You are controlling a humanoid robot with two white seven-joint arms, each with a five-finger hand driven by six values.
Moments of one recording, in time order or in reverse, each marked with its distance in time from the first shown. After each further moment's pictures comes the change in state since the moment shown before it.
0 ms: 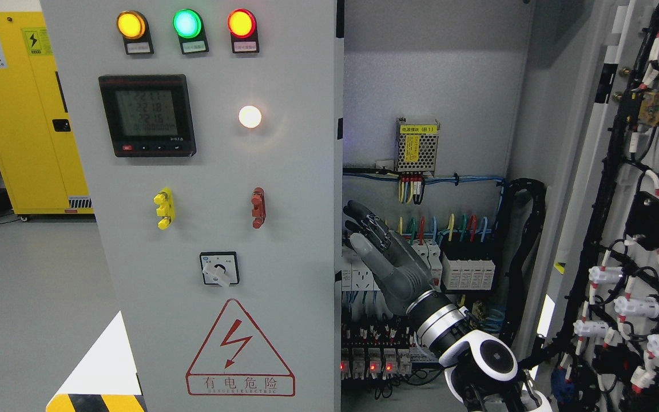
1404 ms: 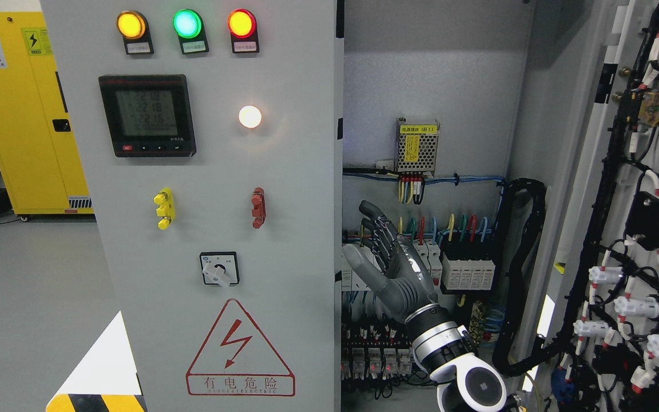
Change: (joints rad) left arm 0.000 0.000 0.000 0.000 0.000 0.007 0.001; right arm 0.073 0.000 0.074 -0.104 0.161 -0.098 -0.198
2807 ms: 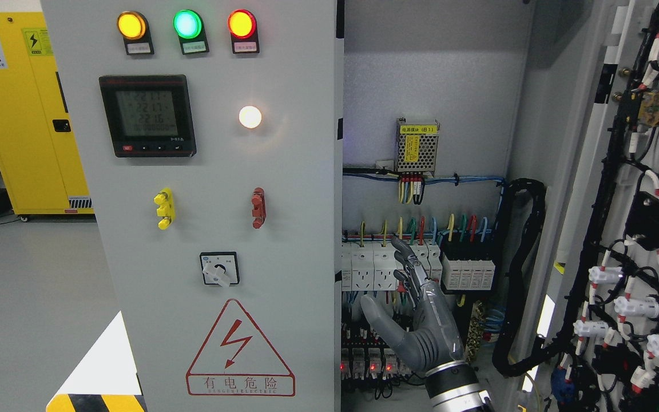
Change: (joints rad) left arm 0.000 0.000 0.000 0.000 0.000 -0.008 0.000; right arm 0.192 -0.021 0.035 -0.158 0.173 -0.090 -0.149
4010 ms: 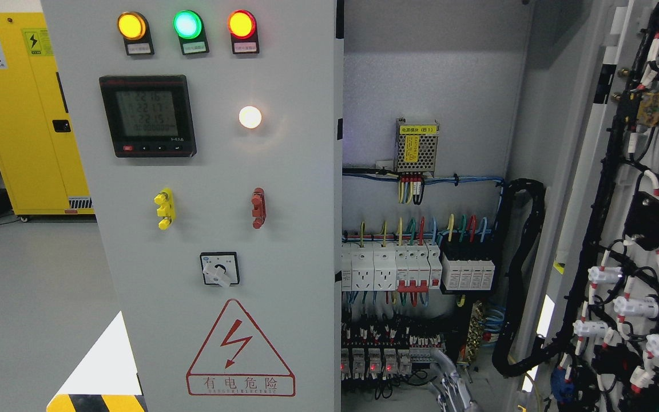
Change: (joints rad) left arm 0.005 0.000 -0.002 -0.002 -0.001 -0.002 0.000; right arm 0.438 -0.041 -0.023 -0.239 -0.052 -0.092 -0.004
